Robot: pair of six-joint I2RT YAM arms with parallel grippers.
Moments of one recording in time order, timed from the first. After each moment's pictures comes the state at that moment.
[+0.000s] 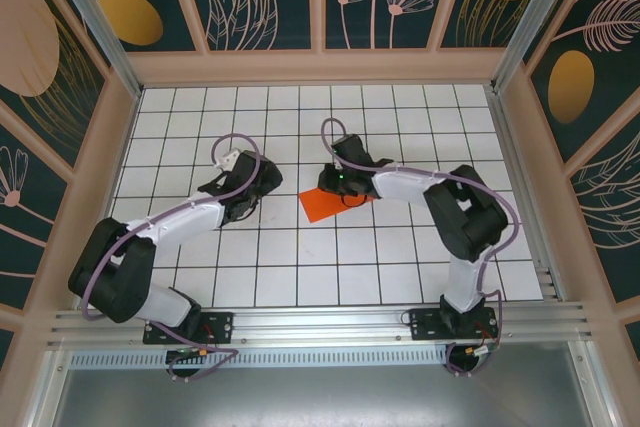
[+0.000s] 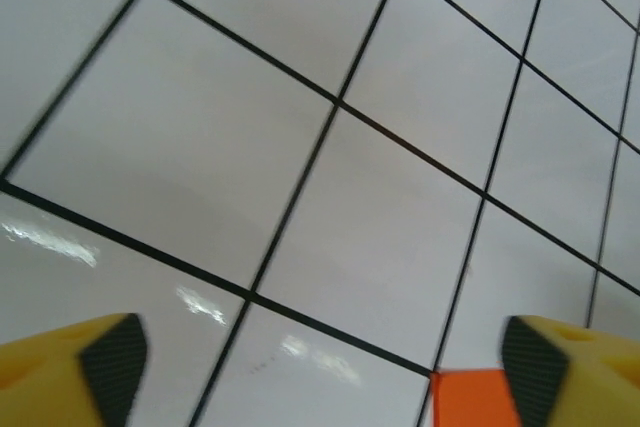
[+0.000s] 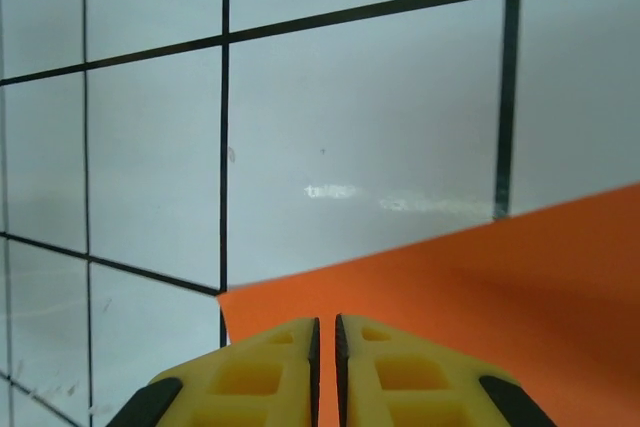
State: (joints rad) left arm -0.53 1.45 0.79 -0.21 -0.31 -1.00; right arm 0.66 1.88 1.13 -0.15 -0.17 0.74
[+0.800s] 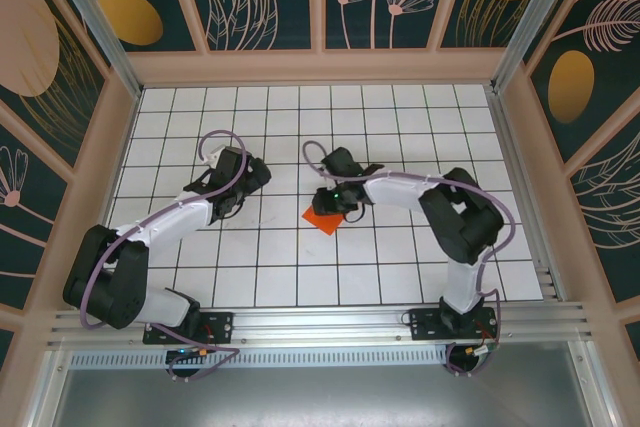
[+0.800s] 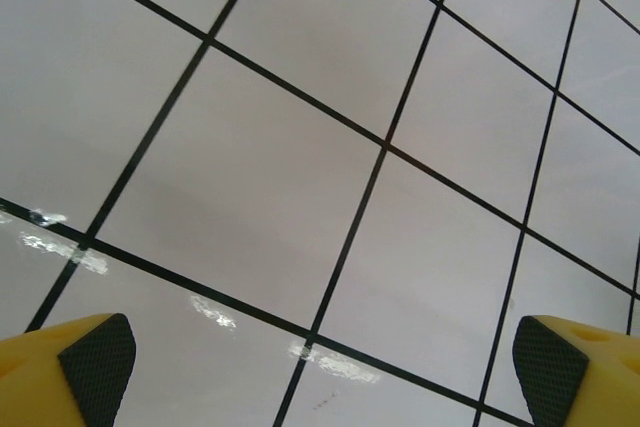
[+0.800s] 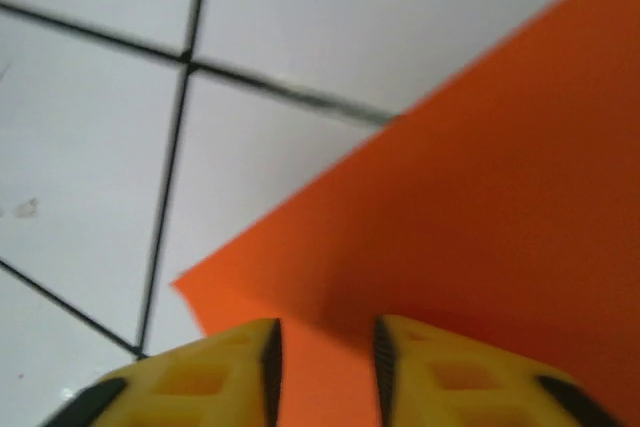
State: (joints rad) left arm -0.43 1.41 0.77 -0.21 -0.22 -0.91; right arm 0.71 1.85 1.10 -0.36 -0.22 0.51
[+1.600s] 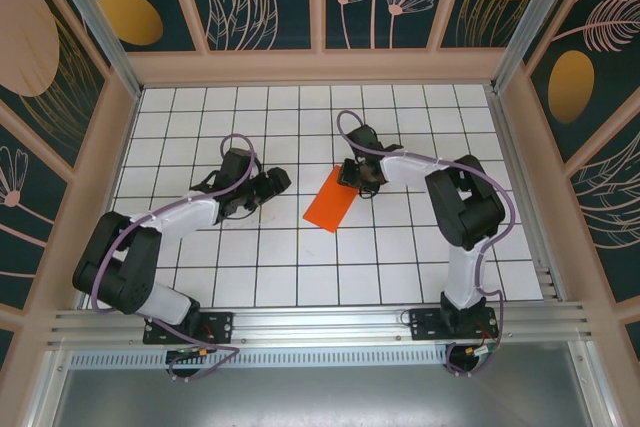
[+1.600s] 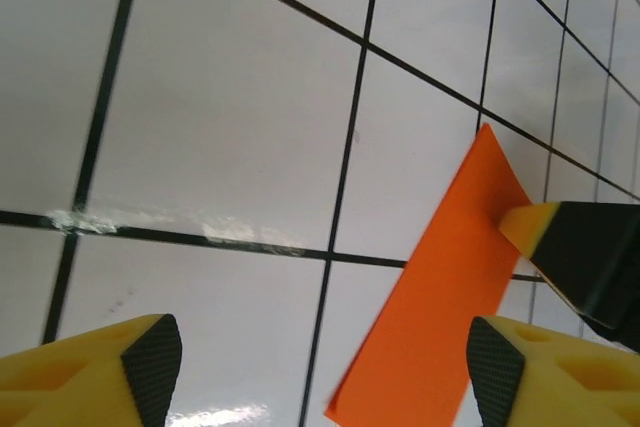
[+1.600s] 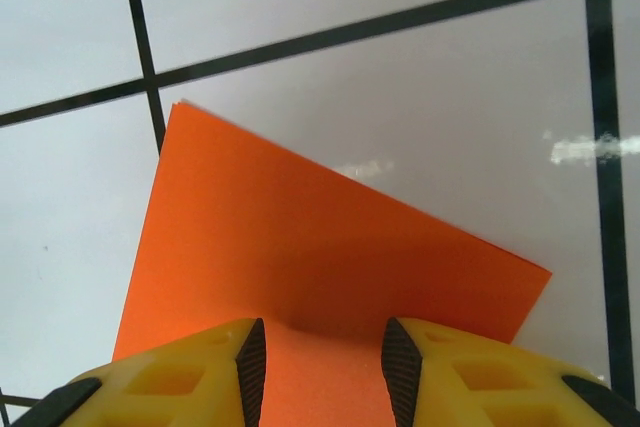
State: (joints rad) left arm -0.43 1.49 0.73 -0.04 0.23 -0.91; right arm 0.53 1.94 1.21 -0.37 -0.09 0.68
